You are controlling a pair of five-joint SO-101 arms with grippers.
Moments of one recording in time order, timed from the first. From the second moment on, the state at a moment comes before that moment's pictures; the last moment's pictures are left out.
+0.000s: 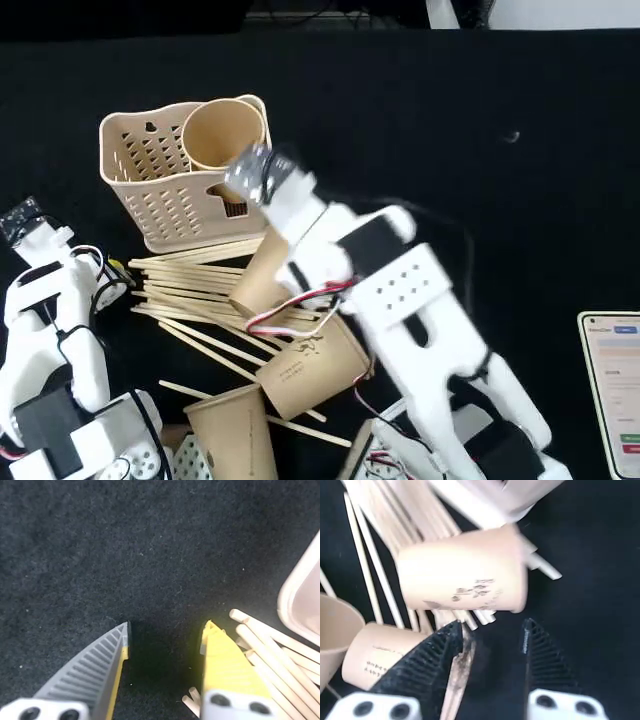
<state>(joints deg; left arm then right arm) -33.8 -16.7 56.7 37.9 9.2 -34.1 -27.5 27.2 81.2 18.0</state>
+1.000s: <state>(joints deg) -33.8 -16.7 56.7 37.9 9.2 -35.3 -27.1 35.7 77.8 31.2</state>
